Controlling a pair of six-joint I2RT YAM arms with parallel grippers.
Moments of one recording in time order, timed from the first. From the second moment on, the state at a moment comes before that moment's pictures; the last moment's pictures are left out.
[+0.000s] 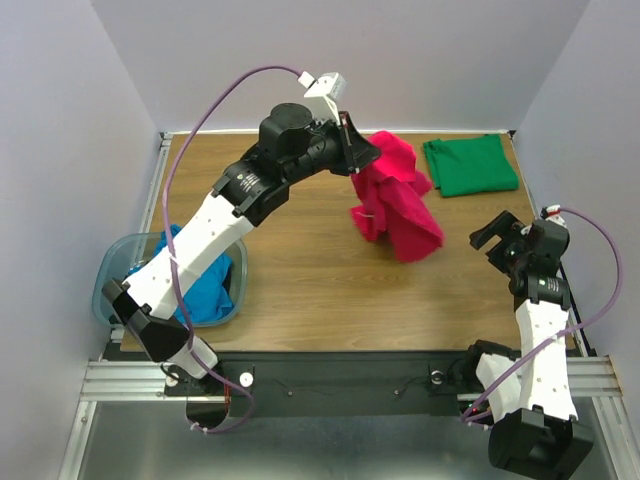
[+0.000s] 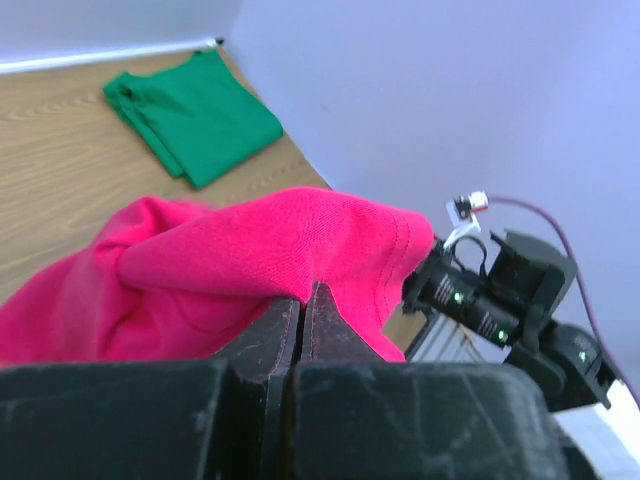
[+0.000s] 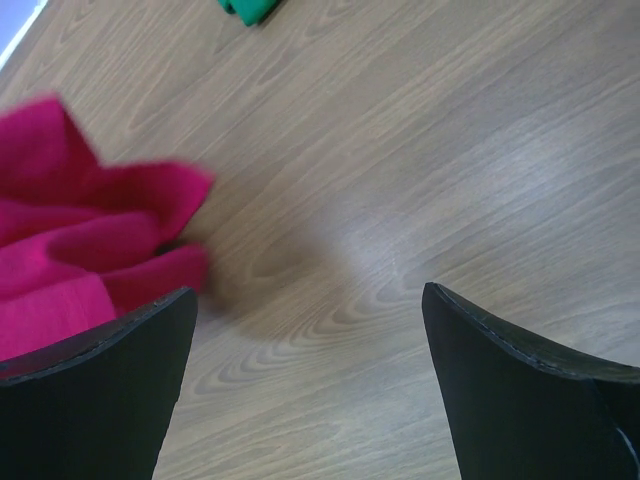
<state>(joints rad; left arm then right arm) -0.77 1.51 1.79 -0.38 0.15 -0.57 -0.30 0.76 0.68 -0.49 -0.17 0.51</state>
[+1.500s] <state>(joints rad) -0.72 1.29 0.63 -0.33 -0.02 -0.98 0.83 1.05 0.60 -0.61 0.10 0.80</state>
